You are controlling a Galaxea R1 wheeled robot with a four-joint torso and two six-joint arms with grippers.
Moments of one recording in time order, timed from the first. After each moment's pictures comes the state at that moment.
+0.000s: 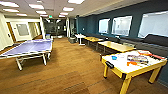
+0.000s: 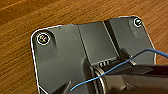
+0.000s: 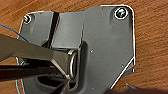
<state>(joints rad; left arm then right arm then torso) 1.50 3.08 -2.79 0.08 0.00 0.00 -1.59 3.04 -2.79 -0.17 0.07 0.01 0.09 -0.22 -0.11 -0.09</state>
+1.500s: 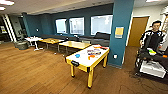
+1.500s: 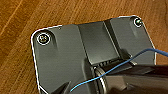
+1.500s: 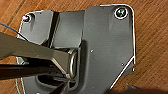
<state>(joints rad) 1.49 3.08 -2.79 0.08 0.00 0.00 -1.59 3.05 -2.80 -0.17 0.07 0.01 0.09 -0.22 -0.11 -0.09</state>
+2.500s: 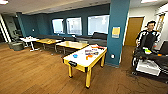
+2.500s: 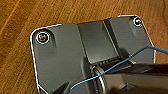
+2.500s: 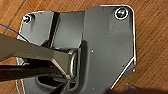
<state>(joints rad) 1.50 3.08 -2.79 0.08 0.00 0.00 -1.59 3.05 -2.80 -0.17 0.07 0.01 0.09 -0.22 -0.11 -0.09</state>
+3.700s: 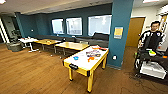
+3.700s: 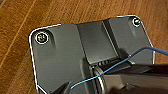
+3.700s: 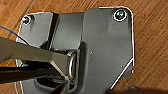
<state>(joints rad) 1.50 3.08 -2.79 0.08 0.00 0.00 -1.59 3.05 -2.80 -0.17 0.07 0.01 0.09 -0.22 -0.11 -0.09</state>
